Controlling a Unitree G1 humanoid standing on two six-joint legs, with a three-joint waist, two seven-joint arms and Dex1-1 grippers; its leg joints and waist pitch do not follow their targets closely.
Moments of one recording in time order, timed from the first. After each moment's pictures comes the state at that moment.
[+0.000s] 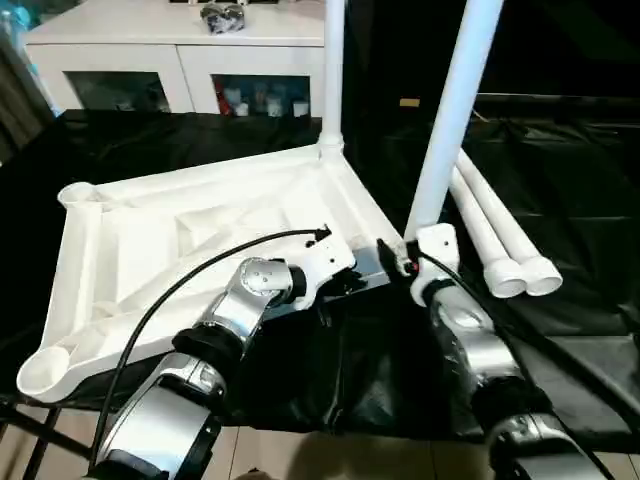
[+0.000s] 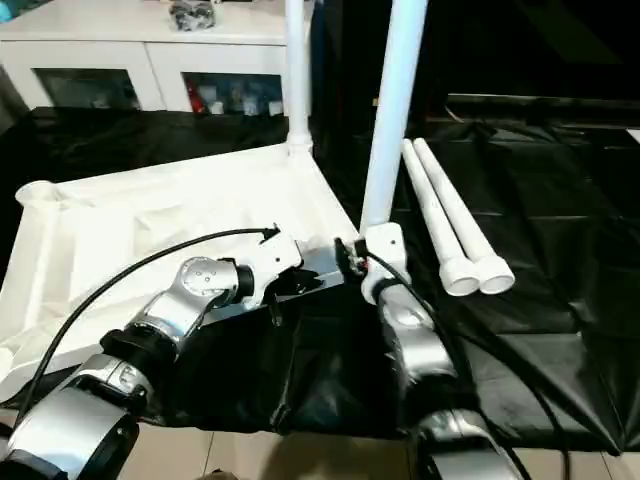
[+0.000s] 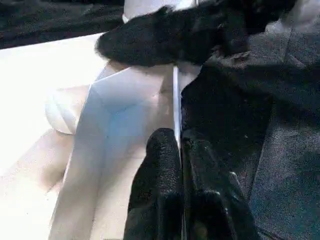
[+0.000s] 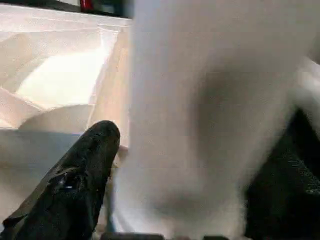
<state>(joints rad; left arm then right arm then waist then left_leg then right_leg) -0.72 0.10 -0.27 0.90 0.16 -0.12 -0.83 -0.42 -0.14 -0.01 0.63 0.00 -0.09 0.22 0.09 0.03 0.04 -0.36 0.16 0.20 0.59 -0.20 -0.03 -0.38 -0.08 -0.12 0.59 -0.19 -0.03</state>
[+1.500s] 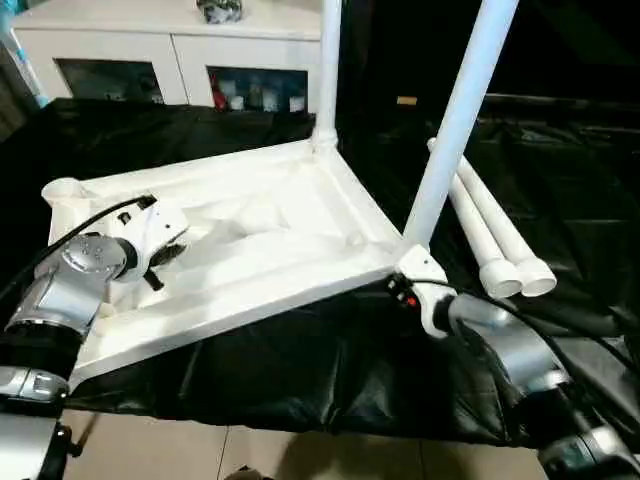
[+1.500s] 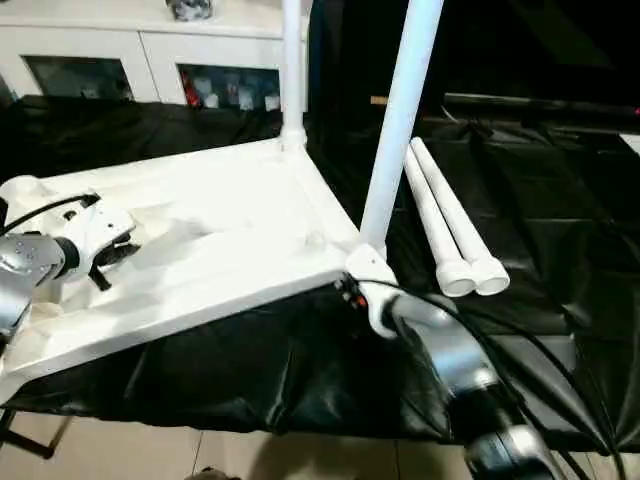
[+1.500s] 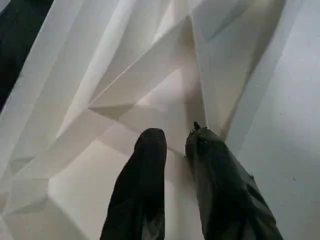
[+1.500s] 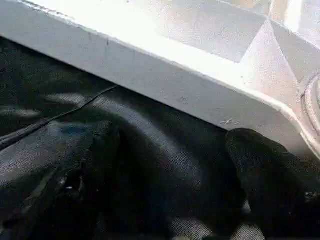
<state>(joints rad) -0.60 0.63 -0.11 0.64 0.24 0.22 -0.69 -0.42 -0.32 0.26 0.38 0.04 0.40 0.61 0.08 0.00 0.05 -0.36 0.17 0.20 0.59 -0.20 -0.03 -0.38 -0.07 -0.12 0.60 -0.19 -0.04</state>
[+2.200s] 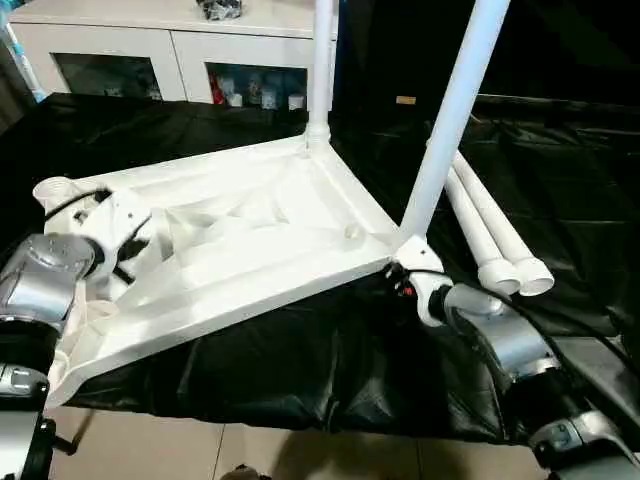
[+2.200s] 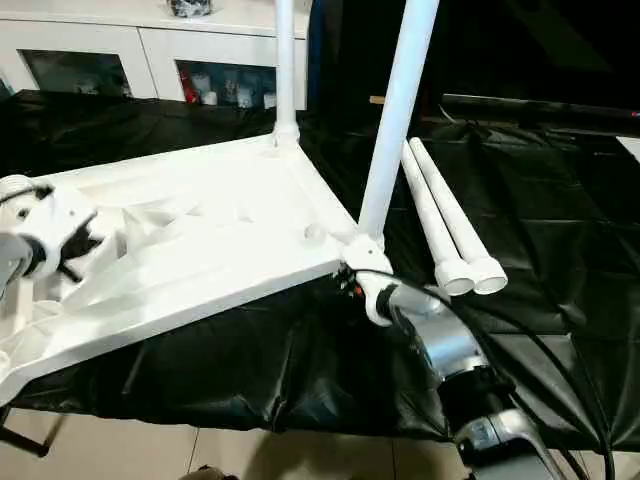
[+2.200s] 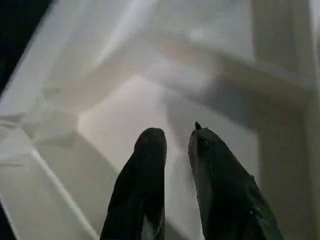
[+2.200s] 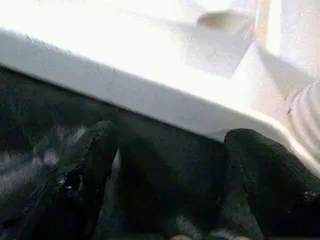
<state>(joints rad) -0.61 0.69 -0.09 0.74 0.24 0.26 -0.62 -0.48 -0.29 0.21 0.44 0.07 0.34 0.62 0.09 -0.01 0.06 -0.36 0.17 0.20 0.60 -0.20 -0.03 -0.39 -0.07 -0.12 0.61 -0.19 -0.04</state>
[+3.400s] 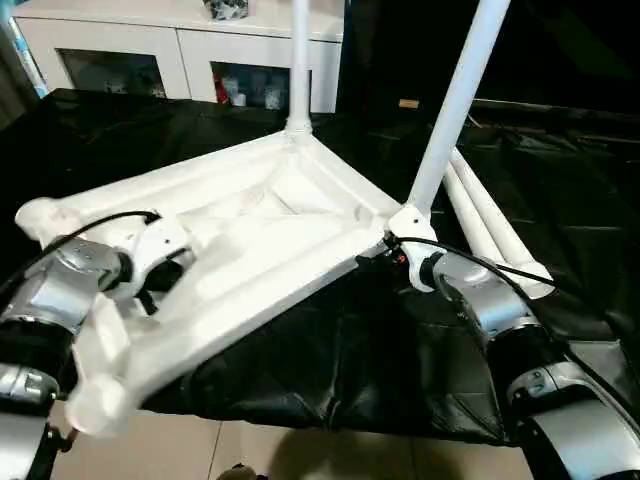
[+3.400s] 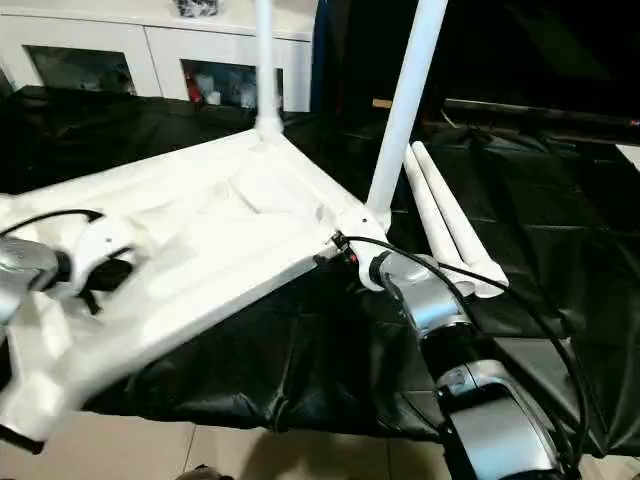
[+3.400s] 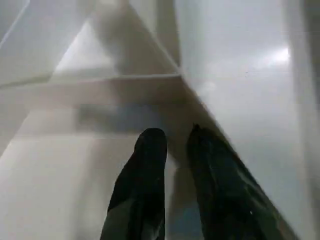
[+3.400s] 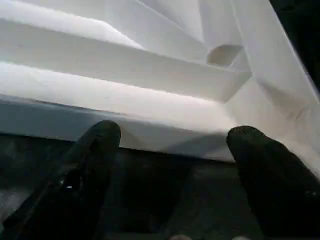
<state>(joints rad) -0.59 0.67 -0.19 0.60 0.19 0.29 -1.00 -0.68 -0.19 0.19 0.80 -0.04 0.14 0.48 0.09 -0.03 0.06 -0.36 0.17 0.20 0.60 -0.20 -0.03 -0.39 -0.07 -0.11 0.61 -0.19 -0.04</state>
